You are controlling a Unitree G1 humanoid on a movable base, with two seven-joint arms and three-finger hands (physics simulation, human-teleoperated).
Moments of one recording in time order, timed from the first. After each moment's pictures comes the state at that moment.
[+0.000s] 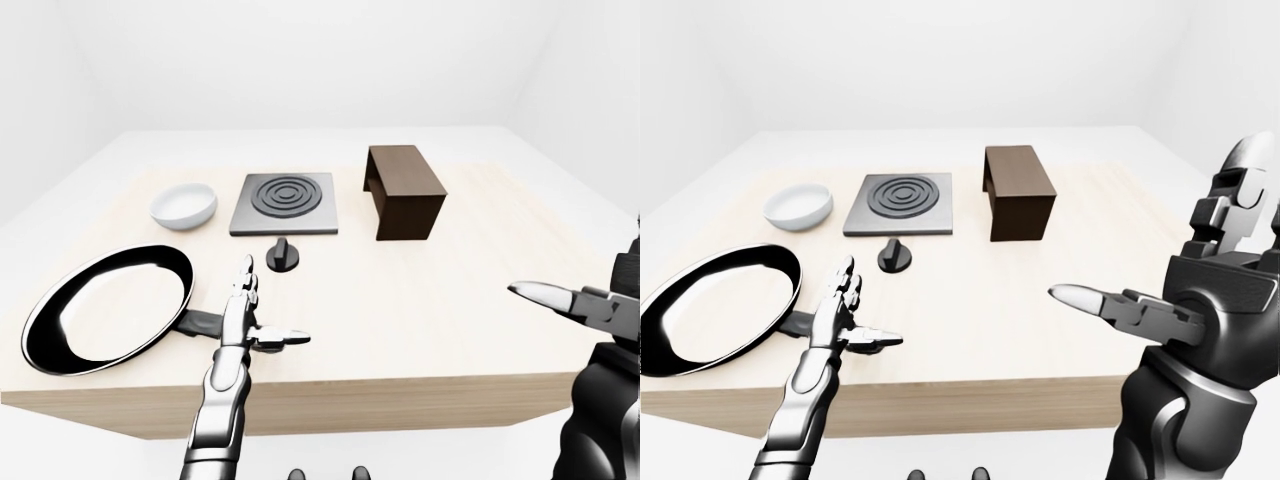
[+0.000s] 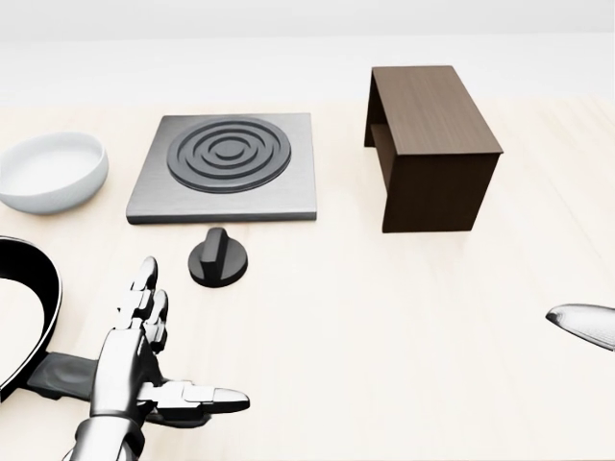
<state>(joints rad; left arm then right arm) -0.02 0.01 0.02 0.06 0.01 0.02 -0.03 -0.01 -0.10 -0.39 -0.91 0.26 0.09 -0.14</state>
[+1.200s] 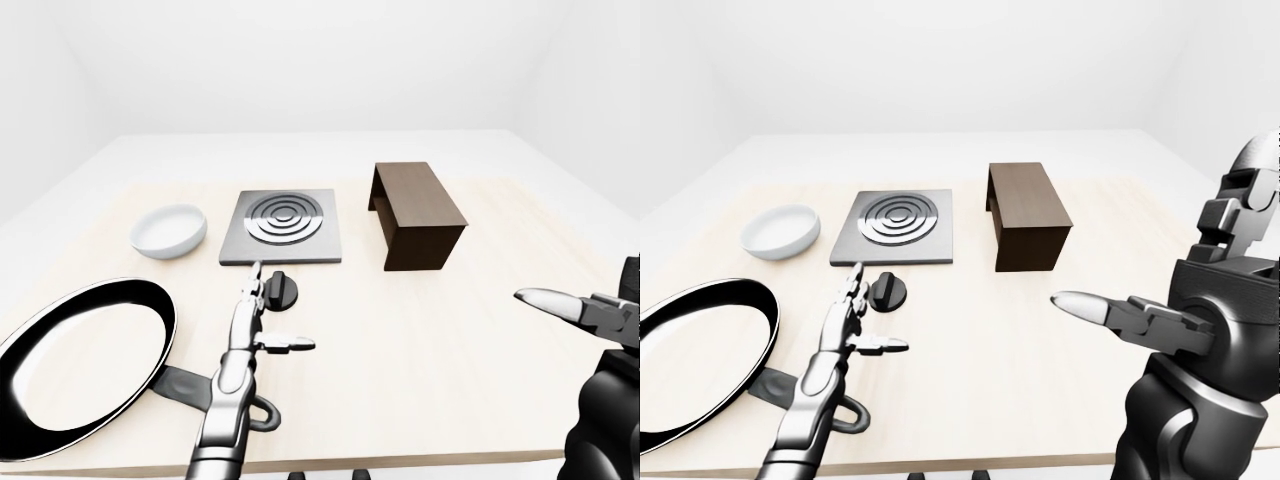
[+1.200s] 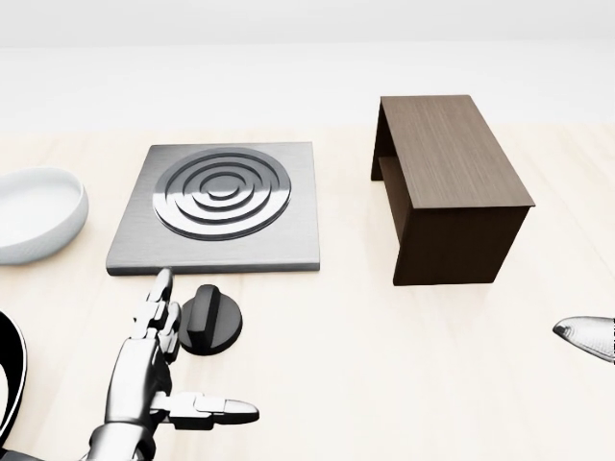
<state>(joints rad) -0.02 0.01 0.00 0.15 0.02 -0.02 -0.04 0.01 -0.10 -0.40 -0.95 0.28 0.09 -0.13</state>
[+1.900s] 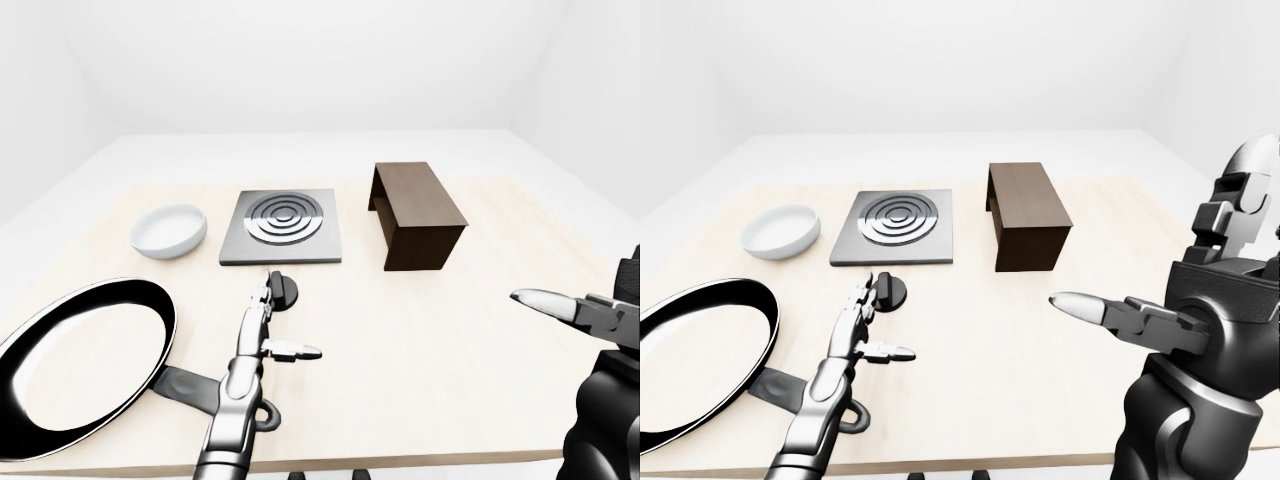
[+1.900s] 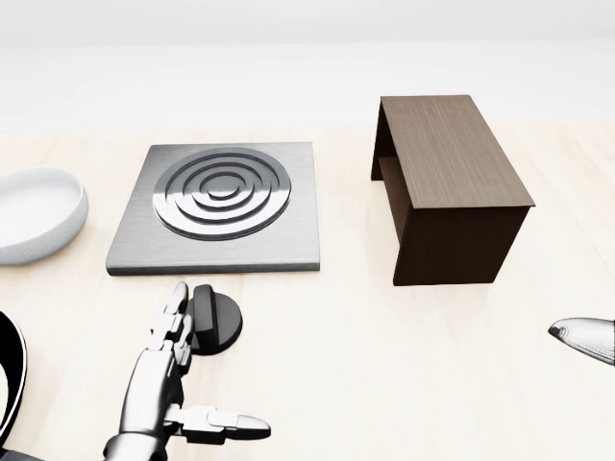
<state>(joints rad) -0.01 -0.01 -0.03 0.19 0.06 -0.05 -0.04 0.02 -0.09 -0.40 -0.94 0.28 0.09 -0.12</state>
